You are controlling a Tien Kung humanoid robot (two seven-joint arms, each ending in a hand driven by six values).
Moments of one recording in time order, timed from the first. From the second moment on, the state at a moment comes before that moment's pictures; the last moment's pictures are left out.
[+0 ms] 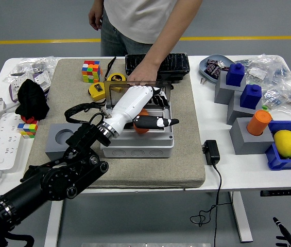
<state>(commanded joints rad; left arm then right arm) -0.62 0.00 -0.70 -0.92 1.83 0.46 -0.25 0.19 -0.06 1.55 0.18 -1.50 -0.08 -0.06</state>
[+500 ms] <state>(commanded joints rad) -0.60 0.00 -0.69 -1.07 1.88 0.49 -0.26 0.18 -0.06 1.55 0.18 -1.50 -0.08 -0.06</state>
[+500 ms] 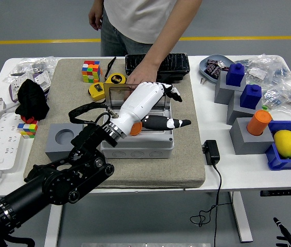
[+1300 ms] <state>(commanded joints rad) -0.61 0.00 -0.90 -1.39 2.12 0.31 0.12 0.18 -0.06 1.56 0.18 -1.50 -0.08 -0.06</state>
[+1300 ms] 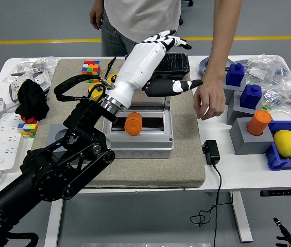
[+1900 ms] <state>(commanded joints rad) -0.63 0.00 -0.96 -1.41 2.26 -0.15 0.53 0.19 -0.06 1.55 0.18 -1.49 -0.08 -0.06</state>
